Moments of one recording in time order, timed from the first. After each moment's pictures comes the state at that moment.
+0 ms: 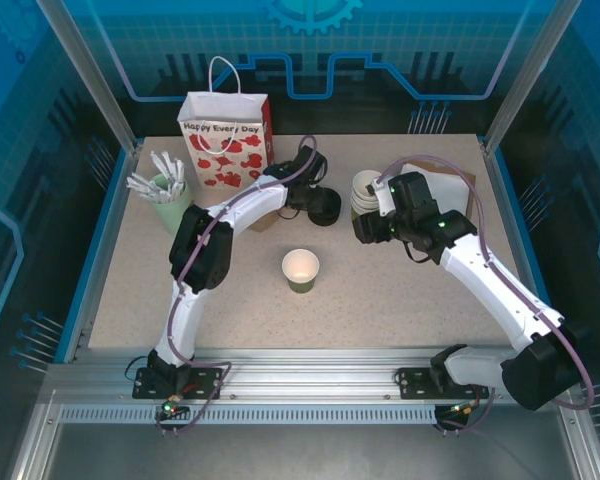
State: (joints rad) left arm -0.53 2.24 1.89 -0.68 -0.03 -0.38; right arm 0.44 1.25 1.13 -0.70 -0.03 0.08
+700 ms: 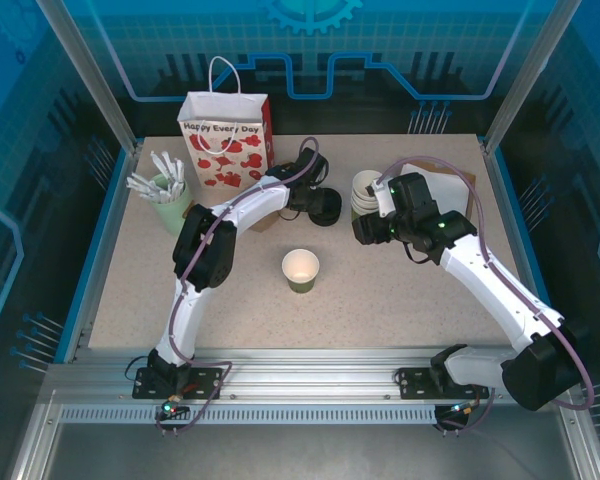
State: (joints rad) left arm -0.53 2.27 1.91 -0.68 -0.05 -0.38; right arm 0.44 1.24 1.13 -0.70 -0.04 0.08
